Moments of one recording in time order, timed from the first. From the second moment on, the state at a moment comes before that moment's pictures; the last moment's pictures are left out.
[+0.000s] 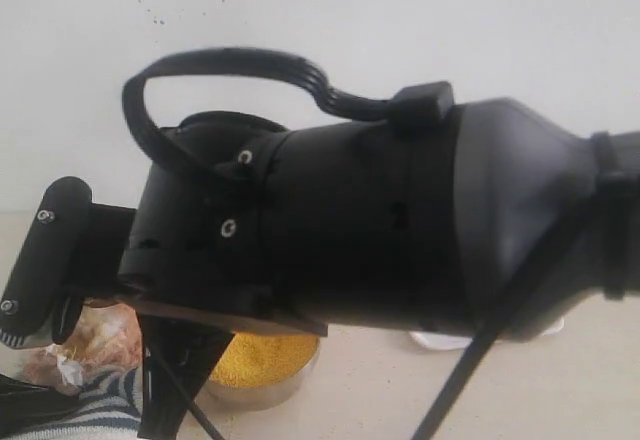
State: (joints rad) left arm 0.37 1.62 -0.32 -1.67 1.00 1.26; right arm 1.16 1.79 -1.43 -0.72 0.75 0.04
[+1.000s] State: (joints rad) left arm 0.37 1.62 -0.32 -1.67 1.00 1.27; right arm 0.88 1.85 -1.43 -0.62 0.82 -0.31
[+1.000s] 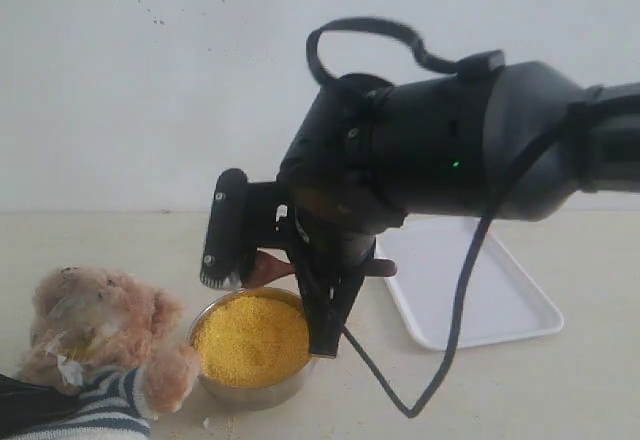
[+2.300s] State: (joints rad) left arm 0.37 1.62 -0.32 -1.68 1.00 1.29; right arm 0.93 2.02 -1.43 -0.58 0.80 -0.01
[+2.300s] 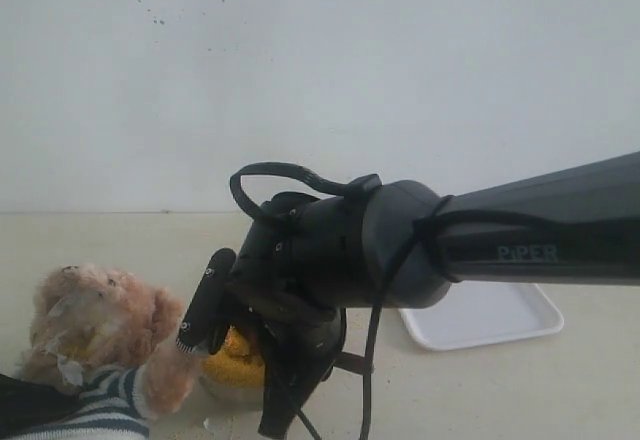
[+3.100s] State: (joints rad) left arm 0.37 1.62 -0.32 -1.67 1.00 1.29; right arm 0.74 1.94 -1.50 -0.05 0.95 -0.29
